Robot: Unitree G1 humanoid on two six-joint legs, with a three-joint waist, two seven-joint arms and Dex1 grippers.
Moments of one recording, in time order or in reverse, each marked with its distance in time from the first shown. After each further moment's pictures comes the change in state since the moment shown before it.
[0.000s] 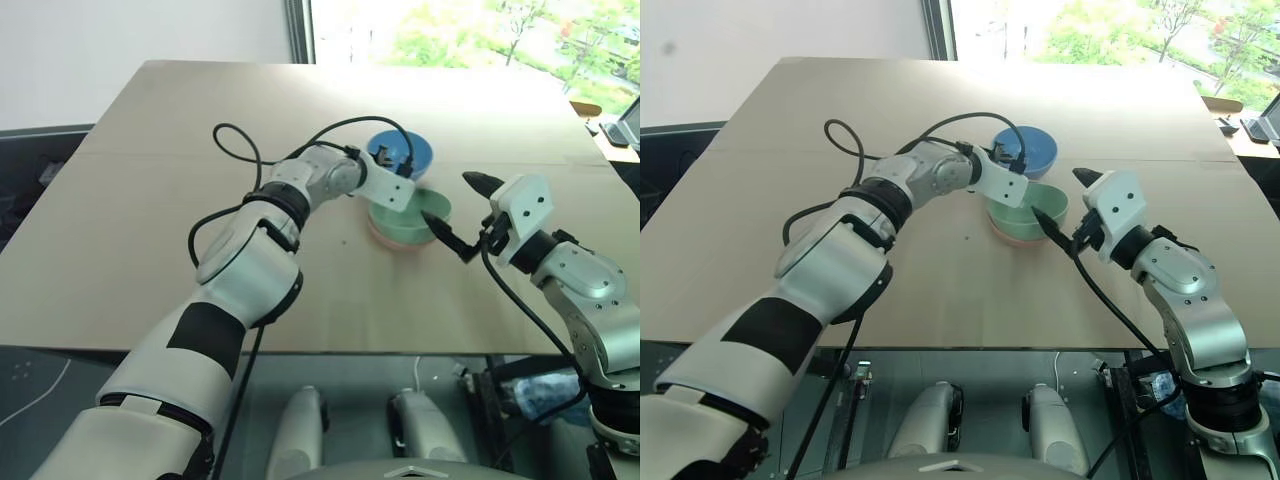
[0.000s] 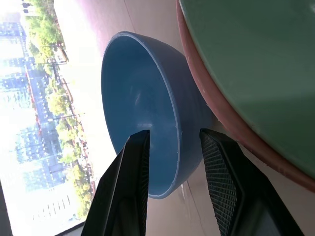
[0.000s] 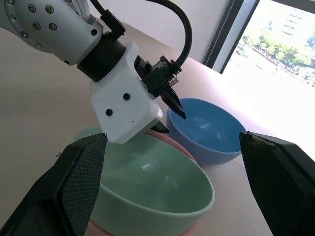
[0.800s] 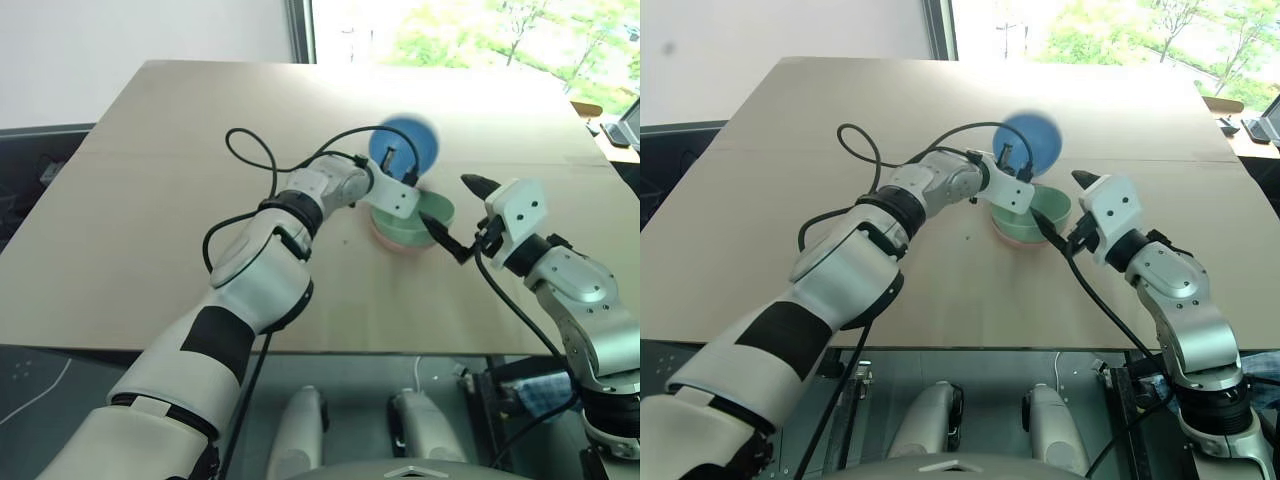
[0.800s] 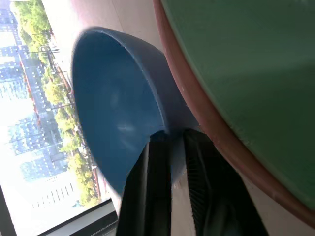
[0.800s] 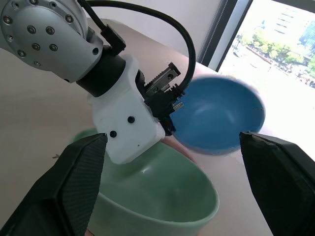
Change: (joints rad) left arm 0.023 -0.038 -0.032 0.003 0.034 0.093 0.013; right arm 0.021 0.032 0.017 -0.001 -0.032 -0.016 -0.027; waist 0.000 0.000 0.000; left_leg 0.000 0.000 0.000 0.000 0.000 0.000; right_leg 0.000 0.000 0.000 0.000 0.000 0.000
